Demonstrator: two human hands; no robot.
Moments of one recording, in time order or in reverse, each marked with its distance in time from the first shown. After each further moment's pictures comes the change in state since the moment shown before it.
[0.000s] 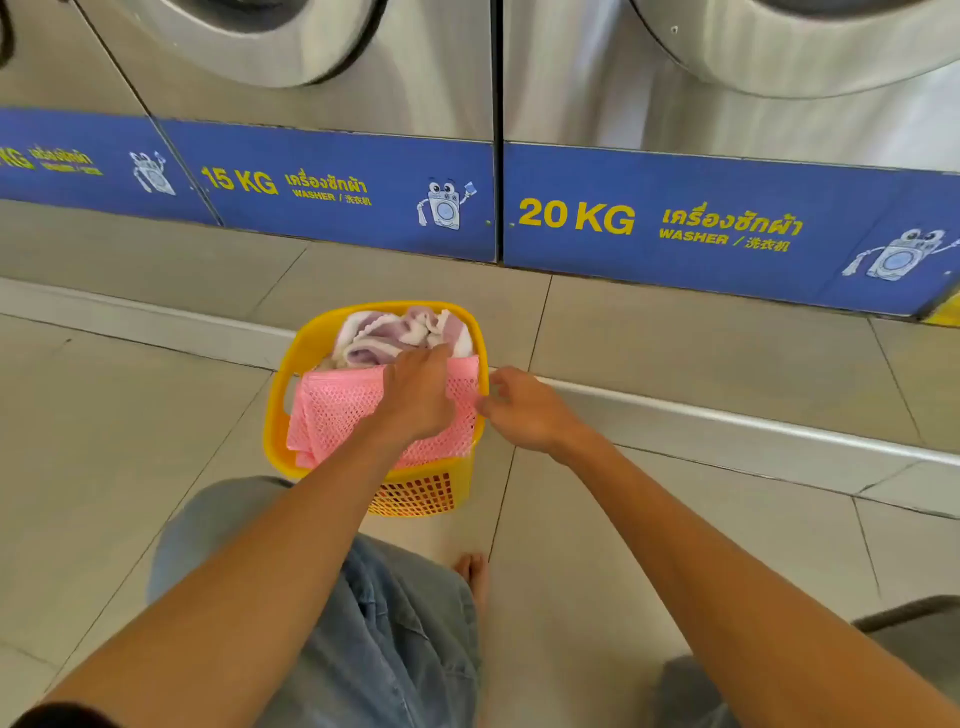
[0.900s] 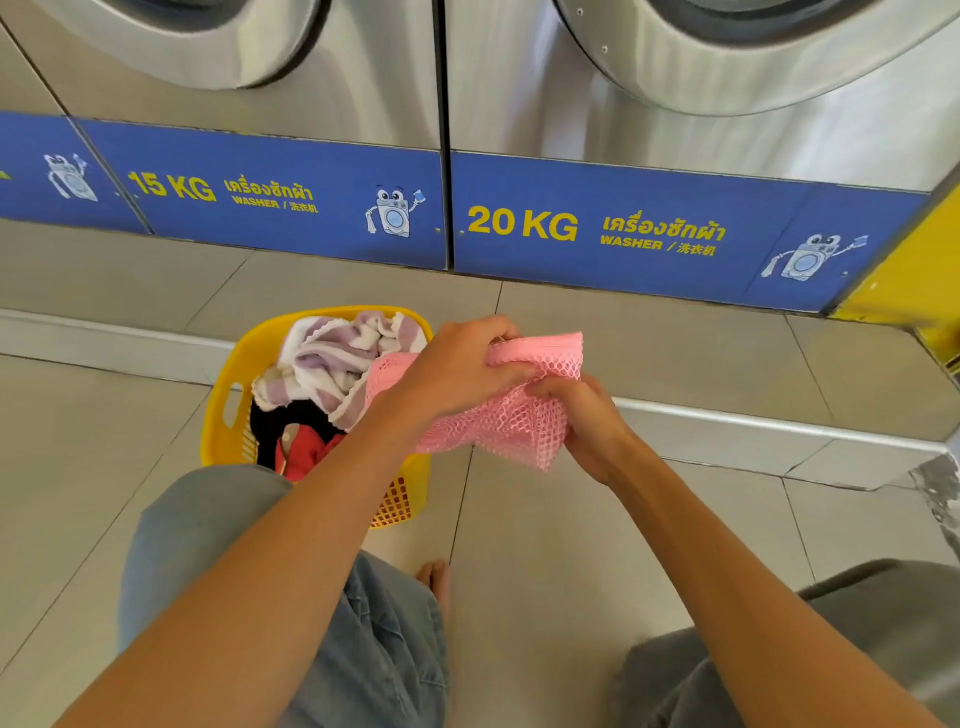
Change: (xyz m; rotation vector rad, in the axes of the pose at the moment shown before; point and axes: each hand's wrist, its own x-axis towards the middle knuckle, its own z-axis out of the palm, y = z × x) left_hand 0.000 0.085 -0.013 -0.400 0.020 0.407; right_hand -0.047 0.060 -0.054 0.881 0.213 0.110
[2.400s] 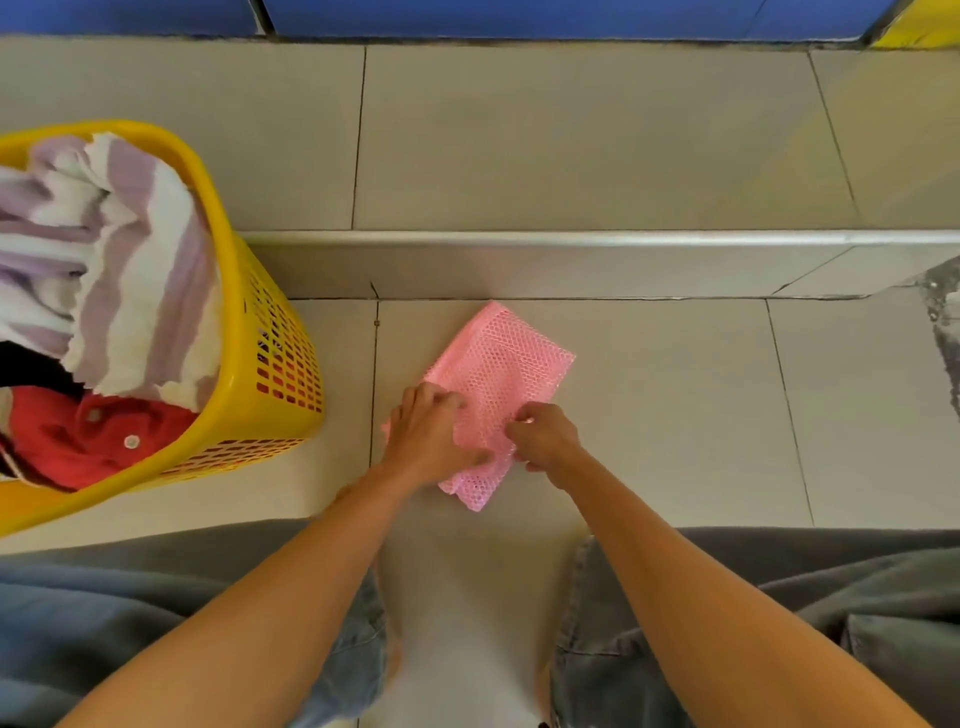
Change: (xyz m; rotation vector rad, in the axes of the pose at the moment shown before) left_hand -0.051 -0.137 0.281 0.207 -0.514 -0.302; right_hand 0.054 0.226 -0.103 -0.641 0.223 0.601
